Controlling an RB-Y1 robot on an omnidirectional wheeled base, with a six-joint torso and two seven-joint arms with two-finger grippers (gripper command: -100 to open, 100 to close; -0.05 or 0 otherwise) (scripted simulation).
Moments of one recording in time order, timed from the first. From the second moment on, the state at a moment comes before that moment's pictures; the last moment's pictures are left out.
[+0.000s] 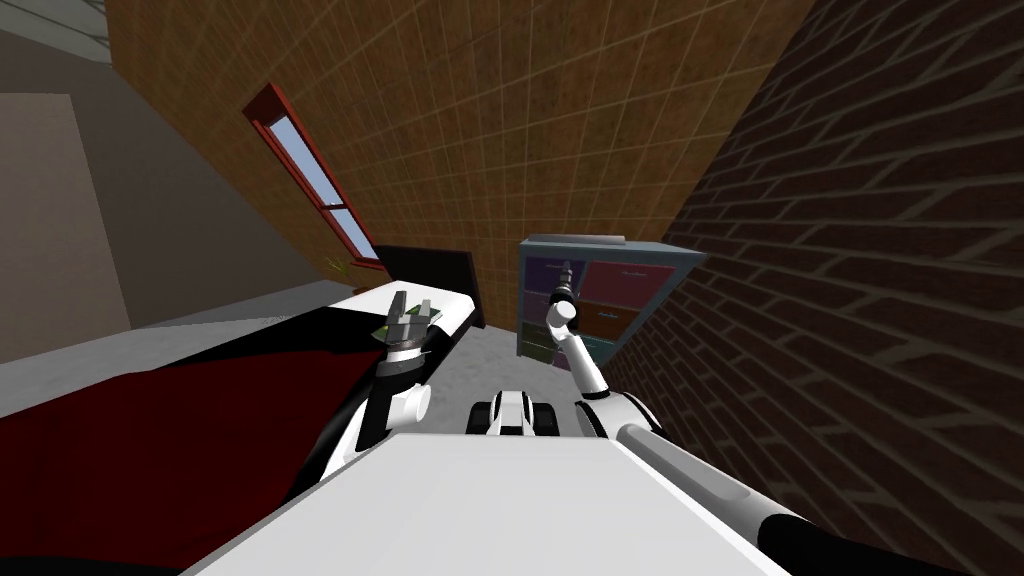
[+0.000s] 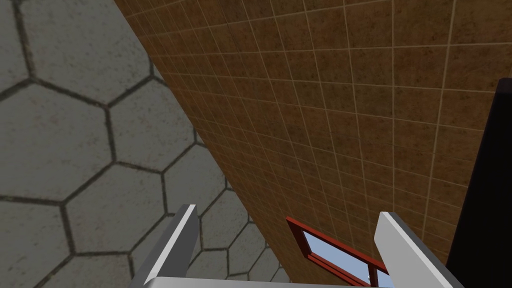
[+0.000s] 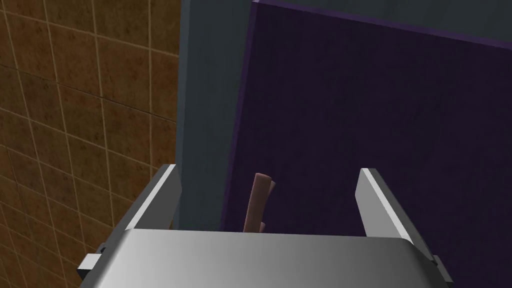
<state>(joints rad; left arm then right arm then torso) 0.45 0.01 0.07 -2.23 -0.08 -0.48 0.11 -0.47 -0.09 0.06 -1.51 -1.71 -0.60 -1.21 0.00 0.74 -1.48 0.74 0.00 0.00</state>
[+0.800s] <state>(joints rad) 0.45 0.01 0.07 -2.23 -0.08 -0.48 0.11 -0.54 -0.01 0.05 -1.46 -1.79 -0.60 -1.24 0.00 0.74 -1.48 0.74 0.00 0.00</state>
